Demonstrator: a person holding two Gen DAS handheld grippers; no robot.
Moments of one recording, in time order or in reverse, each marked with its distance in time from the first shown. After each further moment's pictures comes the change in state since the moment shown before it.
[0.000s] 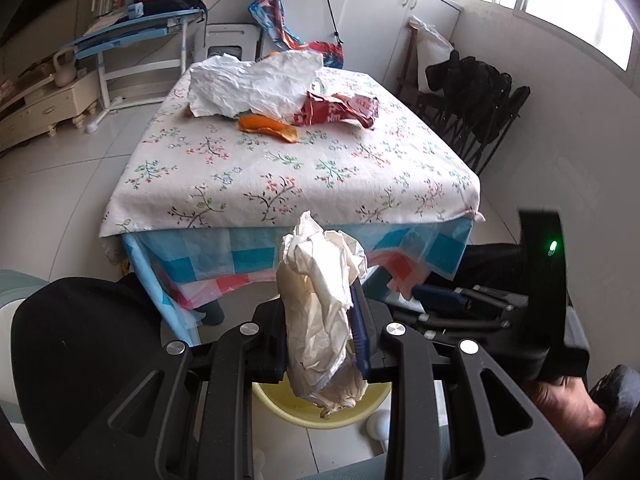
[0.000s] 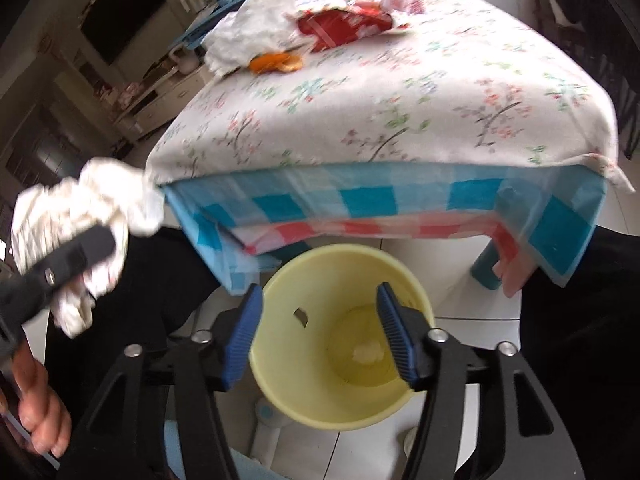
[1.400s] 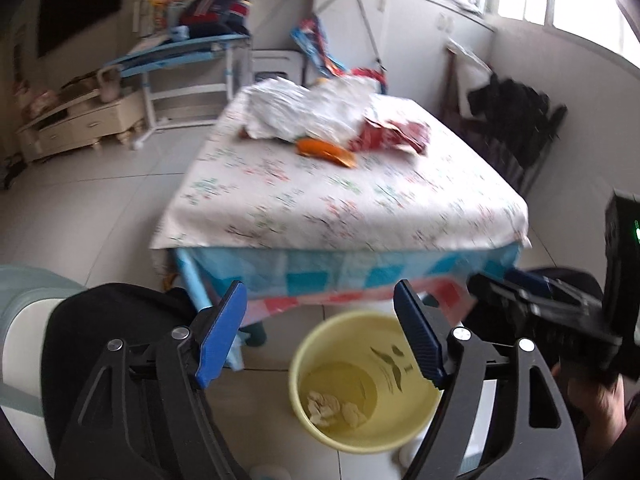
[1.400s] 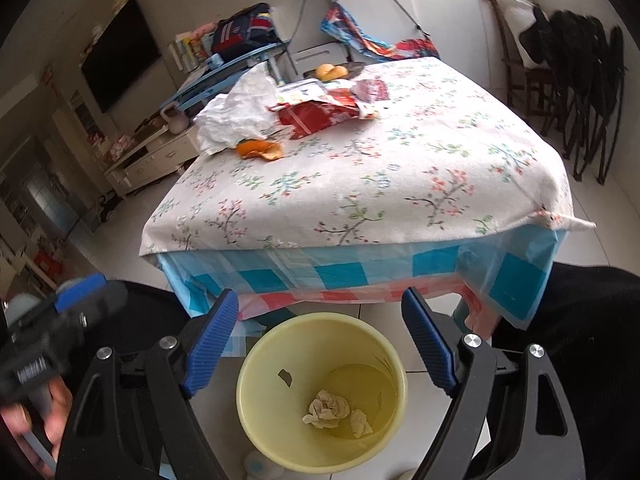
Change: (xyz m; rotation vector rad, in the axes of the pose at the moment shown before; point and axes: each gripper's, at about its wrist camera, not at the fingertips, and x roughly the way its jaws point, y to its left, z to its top) left arm -0.007 0.023 -0.003 -0.049 -0.133 0.184; right arm -0.031 0.001 0.011 -0.007 -0.235 -0.063
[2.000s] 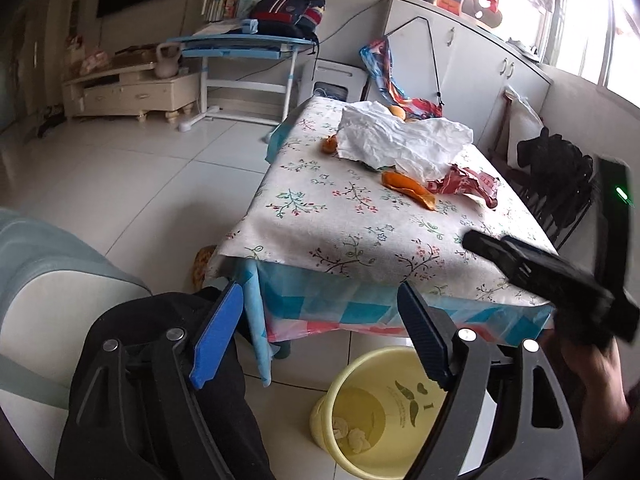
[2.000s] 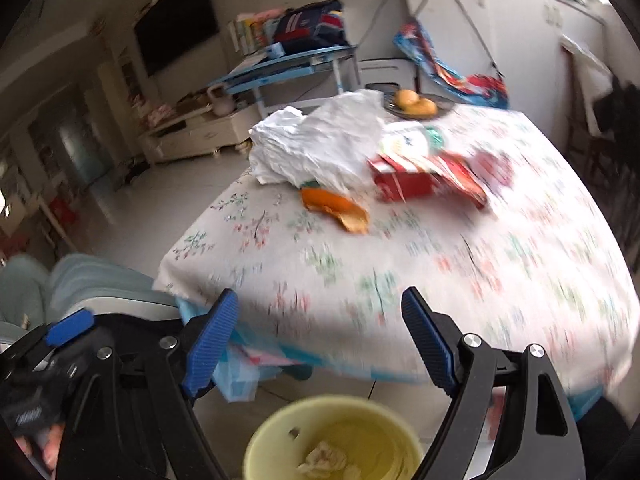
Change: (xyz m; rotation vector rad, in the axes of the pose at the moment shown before) left arm 0.006 0.067 0.010 -0.197 -0.046 0.084; right arm 0.074 0.066 0.084 -0.232 -0.013 0.074
